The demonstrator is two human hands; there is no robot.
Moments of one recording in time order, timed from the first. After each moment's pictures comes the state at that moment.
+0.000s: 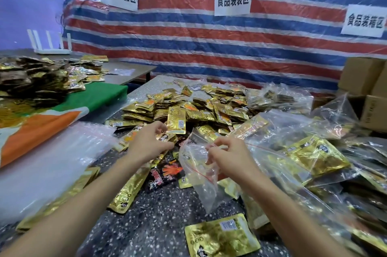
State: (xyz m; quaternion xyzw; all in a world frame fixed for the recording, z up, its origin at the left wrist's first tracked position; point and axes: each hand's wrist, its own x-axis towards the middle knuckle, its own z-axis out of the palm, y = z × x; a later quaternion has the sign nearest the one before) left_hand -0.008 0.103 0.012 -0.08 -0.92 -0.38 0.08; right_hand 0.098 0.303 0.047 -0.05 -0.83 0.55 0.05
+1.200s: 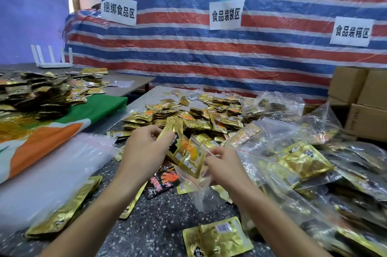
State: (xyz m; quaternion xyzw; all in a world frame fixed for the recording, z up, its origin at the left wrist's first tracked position) left_hand 0.105 0.113 0.083 -0.06 -0.79 -0.59 0.14; right_hand 0.112 0.292 0.049 -0.07 -0.81 0.58 0.06
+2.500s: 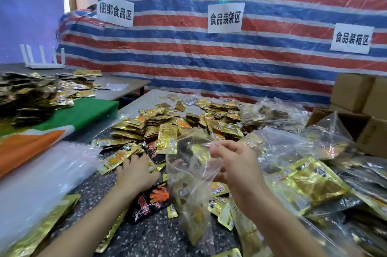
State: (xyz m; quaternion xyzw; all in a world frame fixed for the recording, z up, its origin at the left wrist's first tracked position) left_hand -0.043 0.117 -0.027 0.02 -0.99 -0.15 0.00; right_hand 0.092 0.310 0.072 -0.03 -0.67 0.73 0.13
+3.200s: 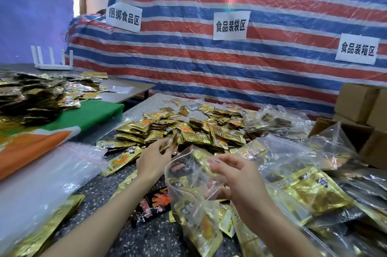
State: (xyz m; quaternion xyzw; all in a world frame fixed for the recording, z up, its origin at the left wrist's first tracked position) left_hand -0.058 0.145 -0.008 -0.03 -0.88 -0.45 0.16; right_hand 0.102 0.311 0.068 -0.03 -0.69 0.71 0.09
